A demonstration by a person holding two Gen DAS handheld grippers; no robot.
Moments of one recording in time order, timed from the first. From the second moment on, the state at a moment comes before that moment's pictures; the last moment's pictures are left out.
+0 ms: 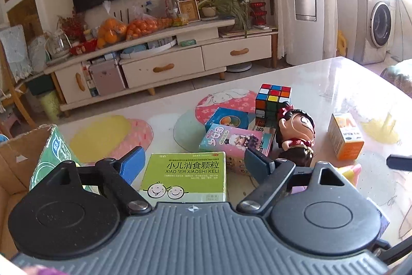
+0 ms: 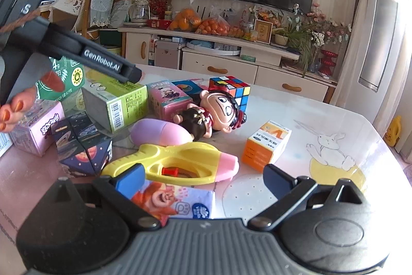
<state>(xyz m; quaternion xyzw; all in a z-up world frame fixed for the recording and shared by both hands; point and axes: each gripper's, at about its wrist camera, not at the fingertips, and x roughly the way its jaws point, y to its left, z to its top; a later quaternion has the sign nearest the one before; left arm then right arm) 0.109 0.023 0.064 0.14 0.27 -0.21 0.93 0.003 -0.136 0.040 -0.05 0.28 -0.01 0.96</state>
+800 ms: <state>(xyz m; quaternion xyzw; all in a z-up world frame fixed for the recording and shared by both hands) 0.170 0.066 0.043 -0.30 0.51 0.04 0.81 0.004 -0.137 0.056 -0.03 0.26 0.02 0.97</state>
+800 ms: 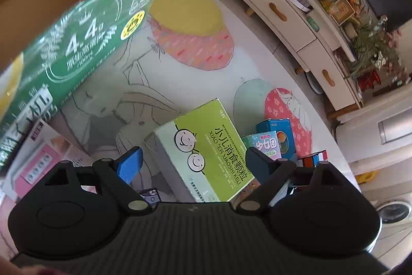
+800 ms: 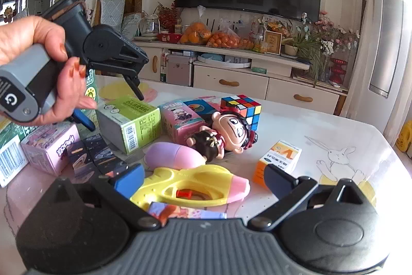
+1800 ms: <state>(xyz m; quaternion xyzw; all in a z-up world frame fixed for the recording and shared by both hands) 0.164 0.007 0.033 -0.09 0.49 0.01 0.87 -0.006 -0.156 0.037 -0.02 0.31 0.07 0.95</state>
